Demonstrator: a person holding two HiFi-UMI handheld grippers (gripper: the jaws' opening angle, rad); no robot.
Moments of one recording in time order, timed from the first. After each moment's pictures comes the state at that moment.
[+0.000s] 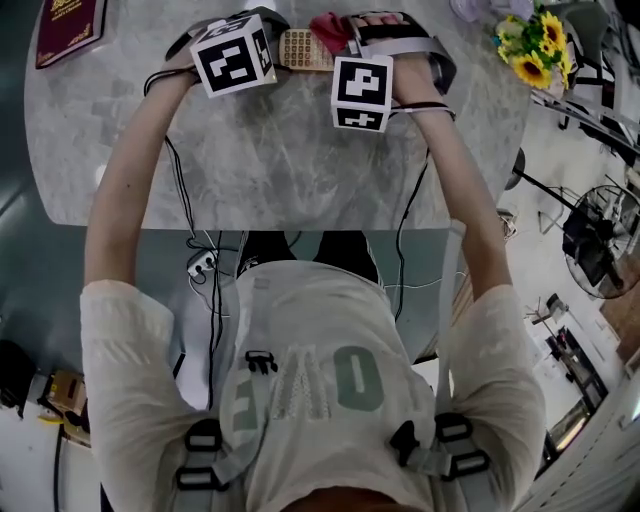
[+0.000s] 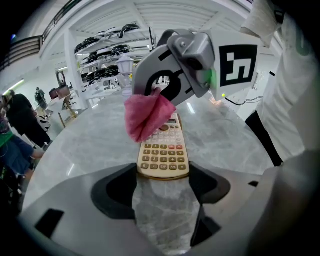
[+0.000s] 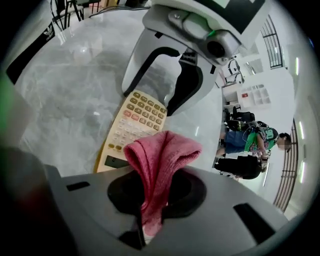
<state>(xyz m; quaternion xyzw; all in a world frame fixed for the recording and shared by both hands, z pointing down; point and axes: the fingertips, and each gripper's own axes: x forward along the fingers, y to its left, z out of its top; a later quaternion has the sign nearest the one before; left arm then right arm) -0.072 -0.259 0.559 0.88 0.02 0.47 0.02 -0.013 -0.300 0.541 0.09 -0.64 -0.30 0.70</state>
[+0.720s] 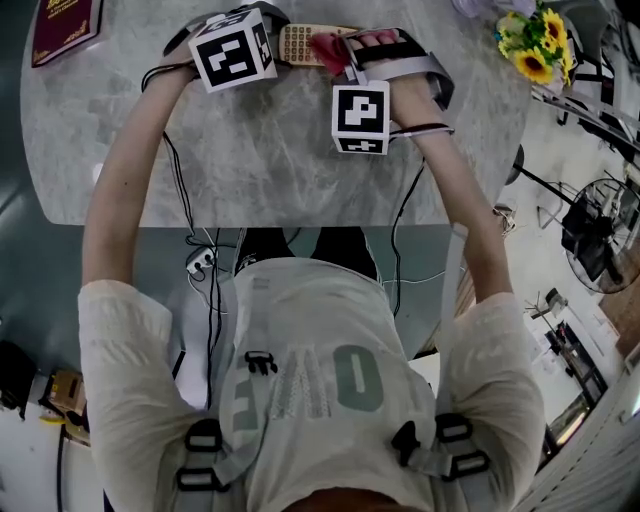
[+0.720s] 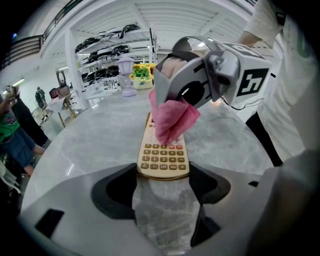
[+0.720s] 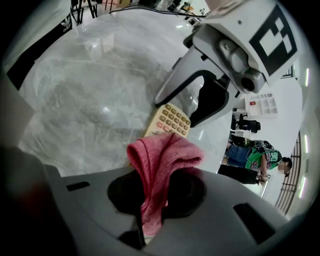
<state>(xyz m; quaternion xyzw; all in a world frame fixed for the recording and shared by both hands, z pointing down) -0.072 -0.260 0.560 0.88 0.02 0.47 0.02 -0.014 -0.258 0.550 0.05 -0.62 -0.32 0.71</state>
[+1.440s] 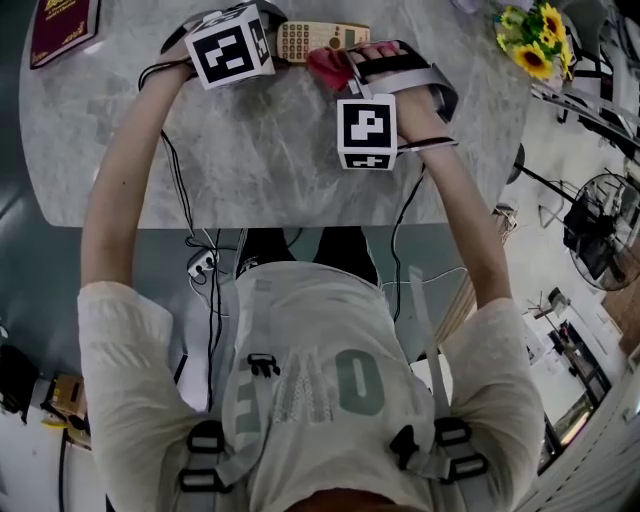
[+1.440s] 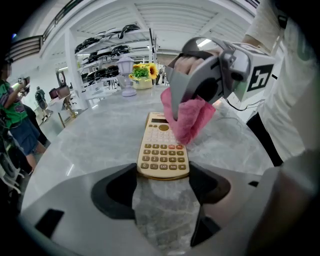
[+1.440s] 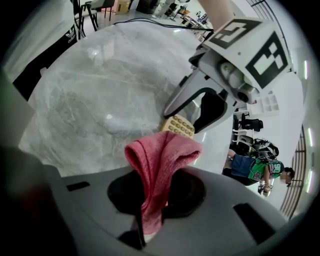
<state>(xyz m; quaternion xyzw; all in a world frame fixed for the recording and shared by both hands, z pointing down) -0.073 -0.258 0.561 0.88 0.02 0.47 0.02 -0.016 -0.227 0.546 0.04 -0.64 -0.31 0.70</state>
